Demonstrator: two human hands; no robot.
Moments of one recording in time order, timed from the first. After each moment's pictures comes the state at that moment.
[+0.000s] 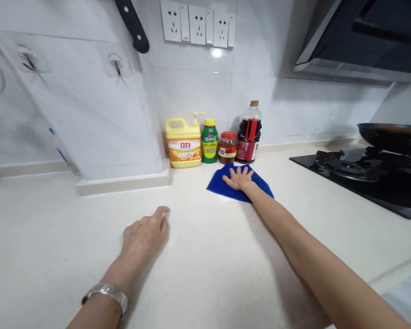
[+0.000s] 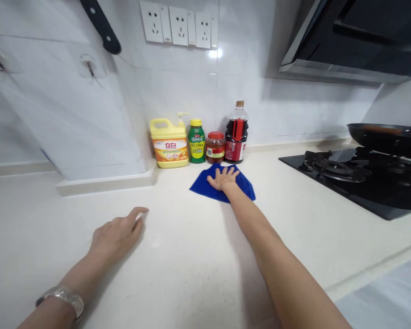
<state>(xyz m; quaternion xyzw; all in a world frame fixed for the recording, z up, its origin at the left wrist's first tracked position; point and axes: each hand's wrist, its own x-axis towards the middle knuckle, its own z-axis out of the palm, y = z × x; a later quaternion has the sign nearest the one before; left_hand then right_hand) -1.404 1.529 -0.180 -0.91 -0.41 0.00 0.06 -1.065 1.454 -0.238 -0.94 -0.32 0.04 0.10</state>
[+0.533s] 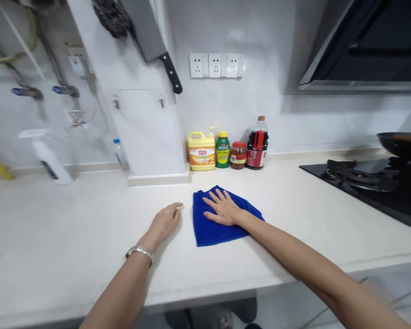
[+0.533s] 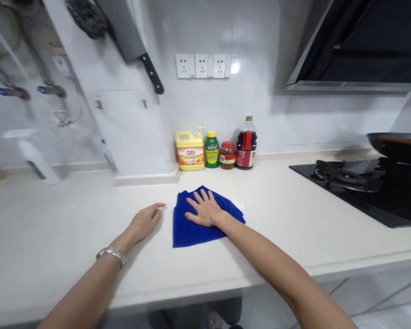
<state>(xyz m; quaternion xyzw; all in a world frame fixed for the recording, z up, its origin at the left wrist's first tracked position) -1.452 1.515 -0.179 -0.94 -0.32 -0.12 -0.07 -1.234 1.399 -0.229 -0.73 -0.67 0.00 0.12</state>
